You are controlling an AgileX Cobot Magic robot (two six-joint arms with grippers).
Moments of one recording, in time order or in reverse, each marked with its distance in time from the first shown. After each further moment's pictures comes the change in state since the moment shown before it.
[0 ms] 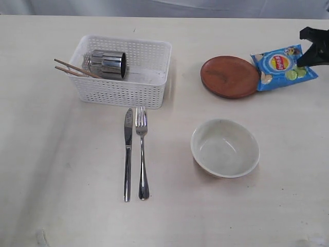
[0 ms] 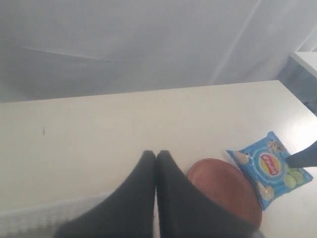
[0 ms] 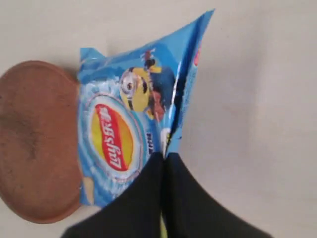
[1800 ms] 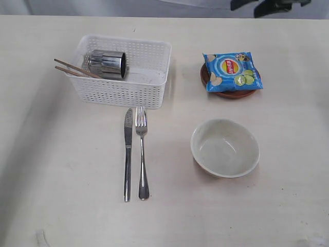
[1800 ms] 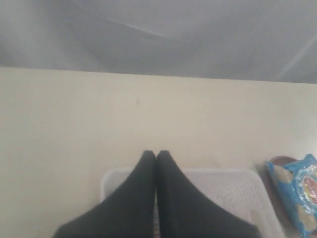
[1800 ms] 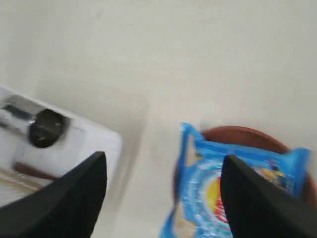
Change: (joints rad) left arm 0.244 0.002 0.000 0.418 0.097 -0.386; right arm 0.392 -0.147 -0.185 -0.055 0.036 0.264
